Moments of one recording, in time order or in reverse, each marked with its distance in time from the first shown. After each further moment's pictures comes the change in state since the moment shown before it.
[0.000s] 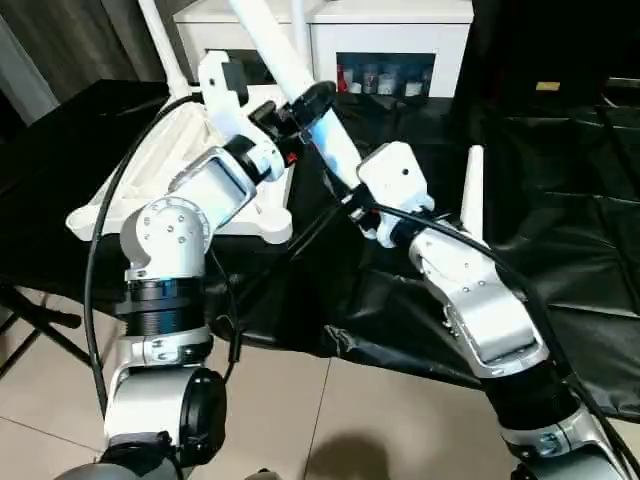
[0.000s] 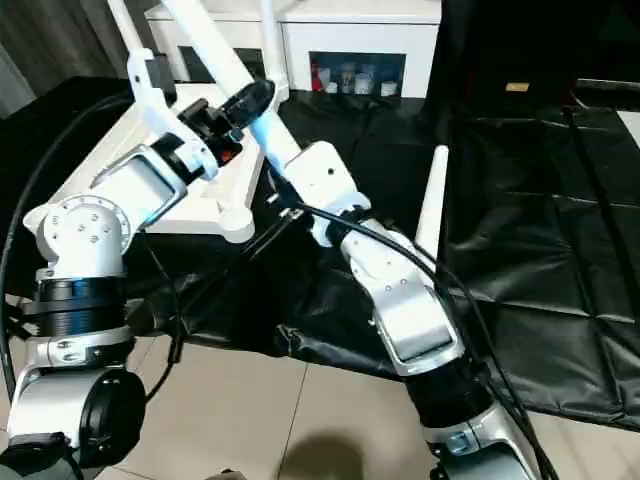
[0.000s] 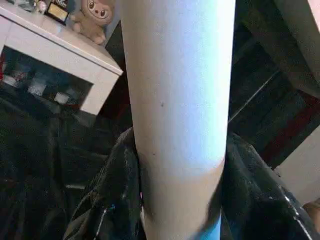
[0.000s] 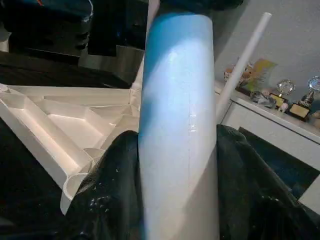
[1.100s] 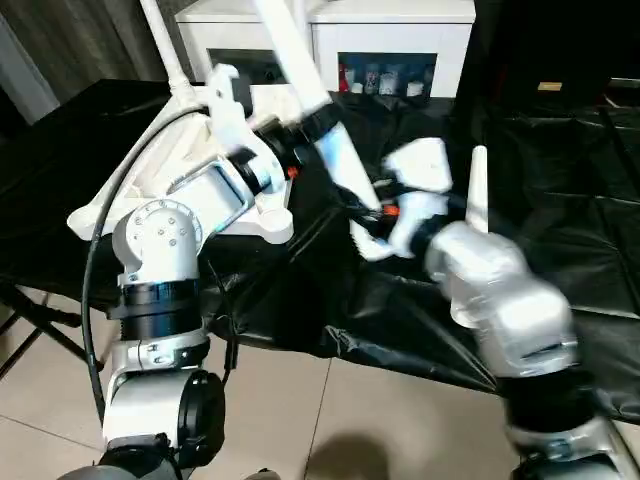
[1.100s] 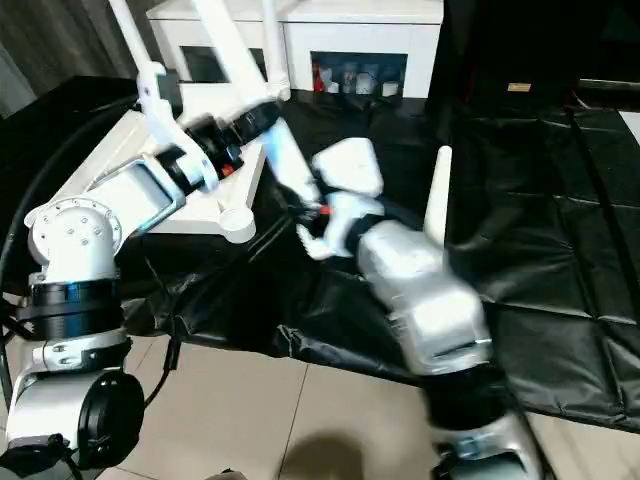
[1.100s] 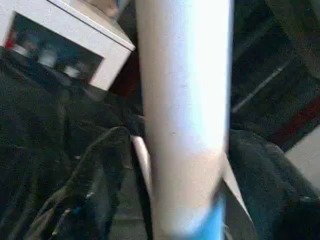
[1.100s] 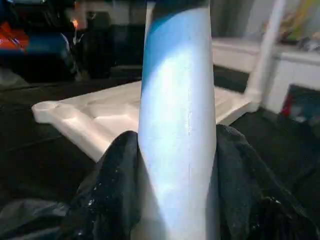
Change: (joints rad) left arm 0.007 -0.009 0.022 -0.022 -0.004 0.106 0.079; right arm 0.017 0.030 -0.095 -0.084 0.217 0.242 0.051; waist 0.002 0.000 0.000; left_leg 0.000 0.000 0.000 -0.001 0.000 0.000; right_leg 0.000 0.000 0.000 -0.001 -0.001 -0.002
